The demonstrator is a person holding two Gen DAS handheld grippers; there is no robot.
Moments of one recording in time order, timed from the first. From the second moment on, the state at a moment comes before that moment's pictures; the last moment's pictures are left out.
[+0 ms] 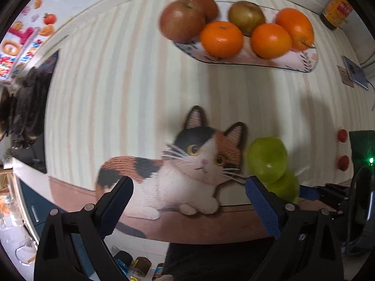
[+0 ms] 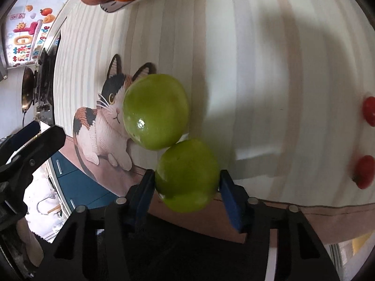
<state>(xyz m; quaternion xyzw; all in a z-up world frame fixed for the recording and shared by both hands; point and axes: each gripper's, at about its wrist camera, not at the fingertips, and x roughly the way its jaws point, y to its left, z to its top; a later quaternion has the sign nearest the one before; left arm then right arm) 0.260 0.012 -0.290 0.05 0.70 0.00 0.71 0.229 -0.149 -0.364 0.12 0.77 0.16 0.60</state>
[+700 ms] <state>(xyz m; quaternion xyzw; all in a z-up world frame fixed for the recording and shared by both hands) 0.286 -0.072 -0.358 0.04 0.73 -0.10 0.68 0.245 -0.231 -0.348 0.11 0.75 0.06 0.65</state>
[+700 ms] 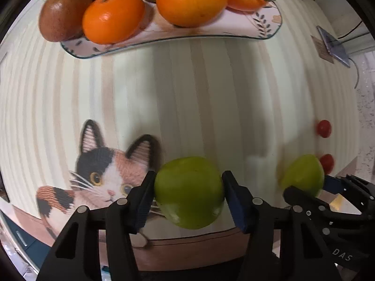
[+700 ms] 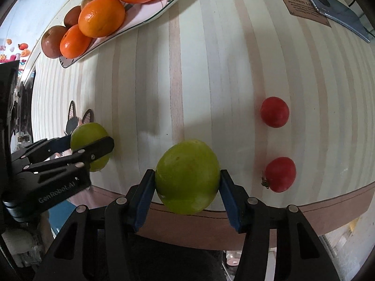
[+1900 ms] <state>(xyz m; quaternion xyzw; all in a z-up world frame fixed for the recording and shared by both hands) 0.349 0.004 -0.280 -0.04 0.68 -0.09 0.72 0.327 -0.254 -0.300 0.23 0.64 0.05 0.74</state>
